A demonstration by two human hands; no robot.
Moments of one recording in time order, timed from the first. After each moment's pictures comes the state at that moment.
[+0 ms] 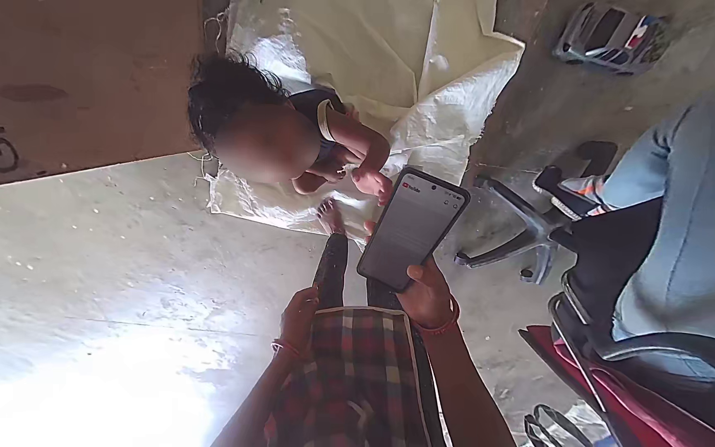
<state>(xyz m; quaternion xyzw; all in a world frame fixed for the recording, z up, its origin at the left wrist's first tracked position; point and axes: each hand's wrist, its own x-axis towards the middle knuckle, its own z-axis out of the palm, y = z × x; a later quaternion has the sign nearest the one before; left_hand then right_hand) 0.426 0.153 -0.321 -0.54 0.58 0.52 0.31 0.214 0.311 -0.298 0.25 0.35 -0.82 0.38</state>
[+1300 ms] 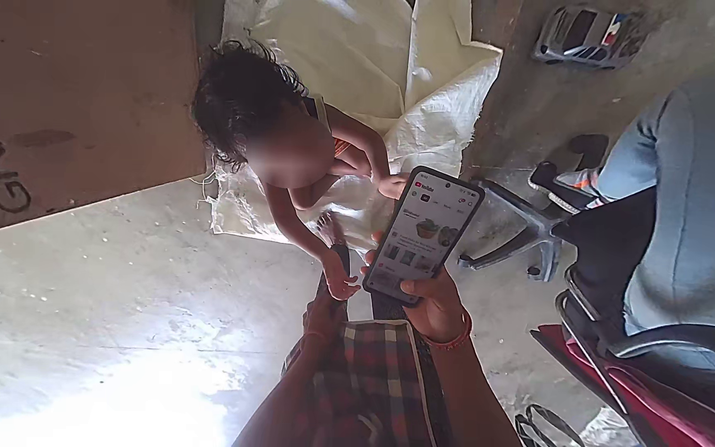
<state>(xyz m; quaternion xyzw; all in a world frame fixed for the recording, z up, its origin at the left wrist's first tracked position) 0.422 0.183 -0.381 -0.36 0.67 0.32 0.56 0.199 0.315 -0.281 0.22 0.31 -0.85 0.37</state>
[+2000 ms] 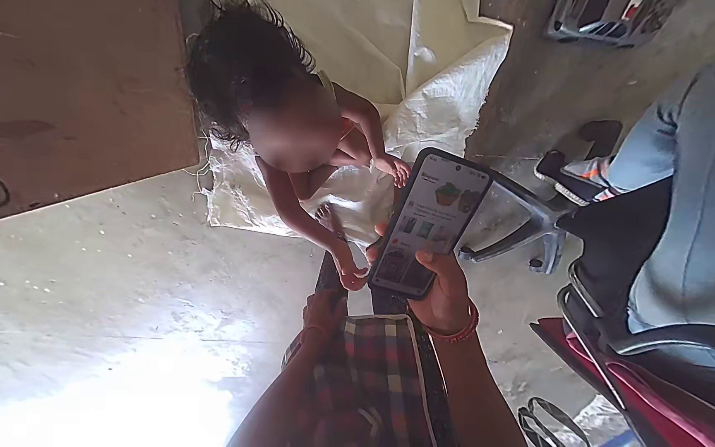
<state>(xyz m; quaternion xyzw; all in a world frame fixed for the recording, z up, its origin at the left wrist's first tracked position) 0.420 0.191 -0.386 -0.36 0.67 0.31 0.57 0.184 0.318 -0.283 0.26 0.36 -0.82 0.35</state>
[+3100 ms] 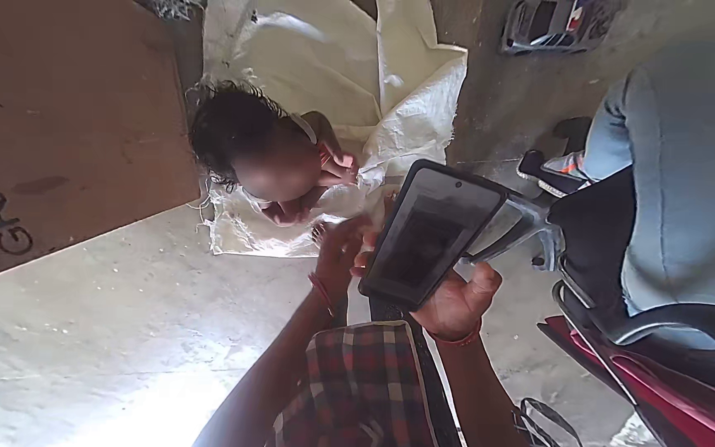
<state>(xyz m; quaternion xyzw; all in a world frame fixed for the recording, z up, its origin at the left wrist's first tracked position) 0.212 0.180 -0.321 -0.23 0.69 0.66 0.17 0.164 0.346 -0.269 0.14 0.17 -0.91 0.36</state>
